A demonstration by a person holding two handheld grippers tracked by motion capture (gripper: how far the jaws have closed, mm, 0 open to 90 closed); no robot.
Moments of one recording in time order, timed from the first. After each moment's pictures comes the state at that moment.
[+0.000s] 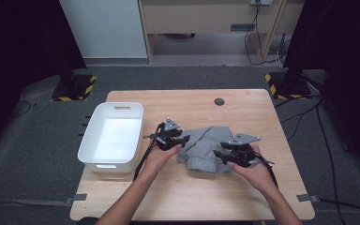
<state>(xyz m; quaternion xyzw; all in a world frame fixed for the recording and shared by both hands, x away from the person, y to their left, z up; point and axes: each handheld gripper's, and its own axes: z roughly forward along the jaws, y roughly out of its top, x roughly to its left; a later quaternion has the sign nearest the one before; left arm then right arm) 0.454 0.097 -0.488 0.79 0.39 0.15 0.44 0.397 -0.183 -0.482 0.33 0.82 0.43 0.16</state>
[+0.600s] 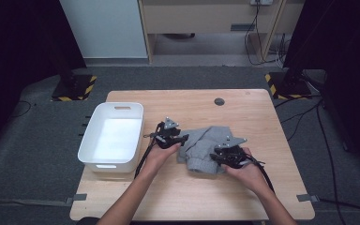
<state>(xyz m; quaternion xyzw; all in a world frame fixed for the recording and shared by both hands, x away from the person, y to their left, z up) 0.463 0.100 -0.498 0.79 0.40 0.15 0.43 0.404 -0.163 -0.504 0.33 0.85 0.37 0.16</state>
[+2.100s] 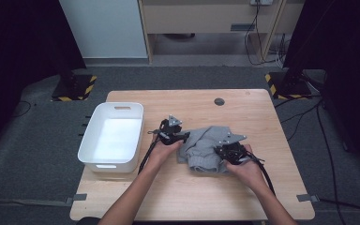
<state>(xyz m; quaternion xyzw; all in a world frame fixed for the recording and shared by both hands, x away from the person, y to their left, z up) 0.483 0.092 -0.509 0.80 0.40 0.16 0.41 0.413 -0.165 -0.502 0.34 0.85 0.35 0.19</state>
